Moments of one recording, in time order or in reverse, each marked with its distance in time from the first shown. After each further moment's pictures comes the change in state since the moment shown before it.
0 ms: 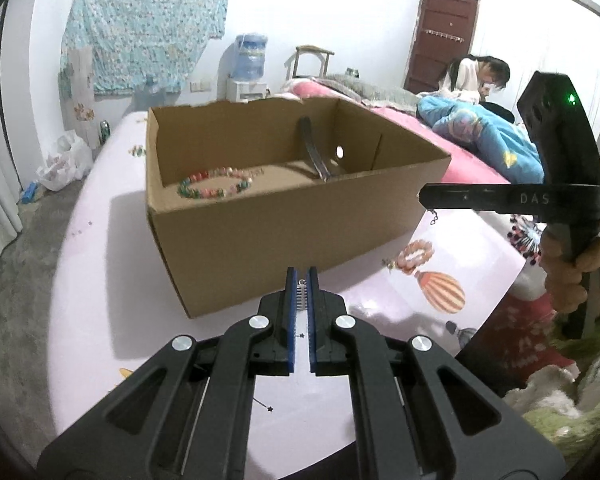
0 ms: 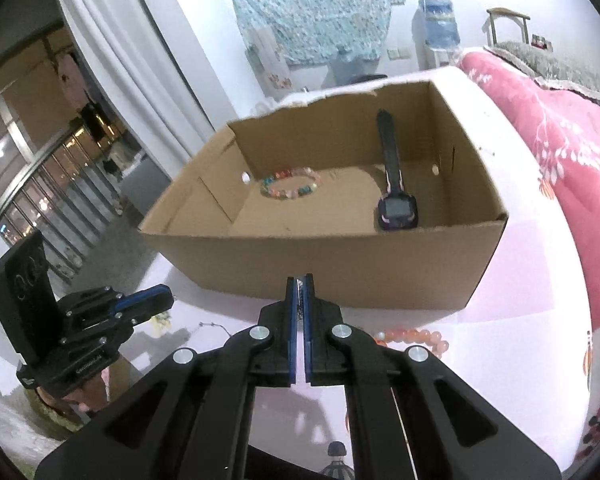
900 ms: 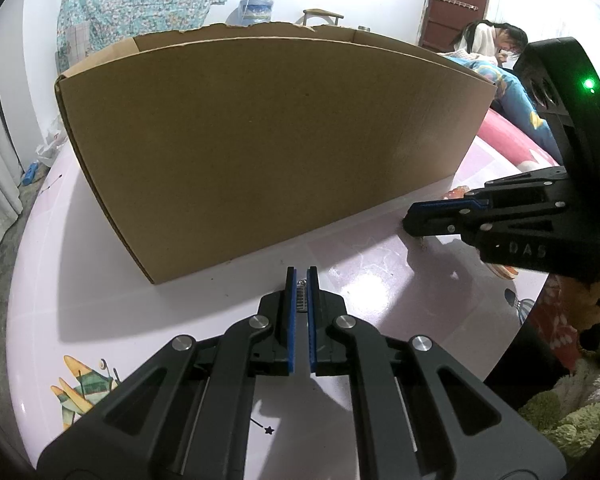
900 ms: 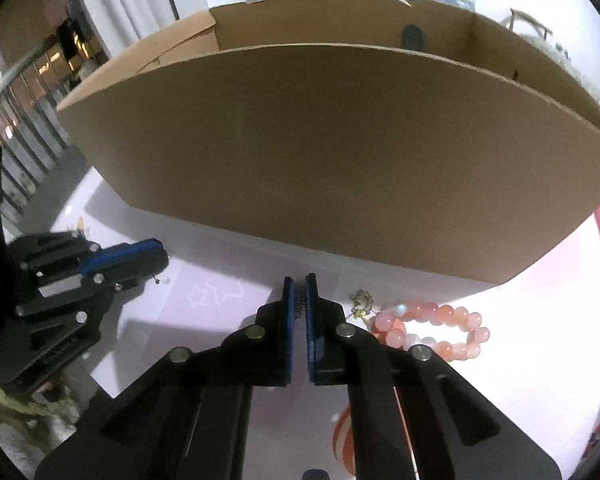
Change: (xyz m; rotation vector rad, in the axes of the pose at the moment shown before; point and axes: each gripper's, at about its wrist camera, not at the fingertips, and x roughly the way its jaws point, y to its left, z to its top) left arm 0.070 0.006 -0.033 0.009 0.134 0.039; right arm 0.084 0.012 -0.041 -0.139 0.223 -0.172
